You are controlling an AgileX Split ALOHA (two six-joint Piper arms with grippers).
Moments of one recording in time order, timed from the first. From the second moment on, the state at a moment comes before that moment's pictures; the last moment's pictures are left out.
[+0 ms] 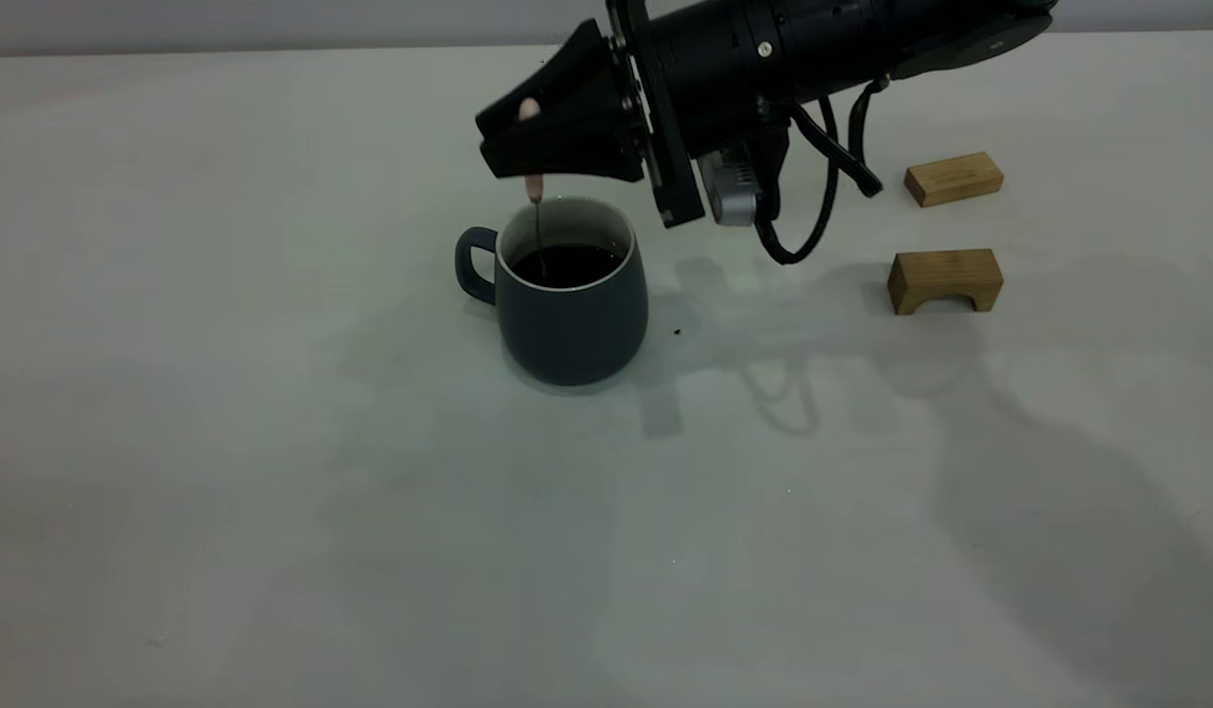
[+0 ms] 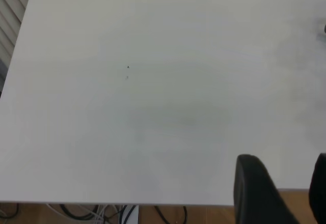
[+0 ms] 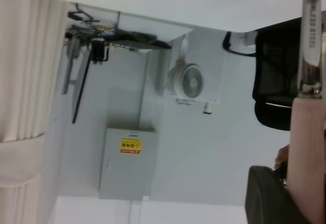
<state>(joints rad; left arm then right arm) 0.01 -0.02 -0.49 0.06 1.14 0.00 0.35 2.49 -1.50 1.62 1.14 0.41</state>
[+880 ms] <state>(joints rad) 0.01 -0.02 -0.49 0.06 1.14 0.00 0.35 2.49 -1.50 1.57 1.14 0.46</state>
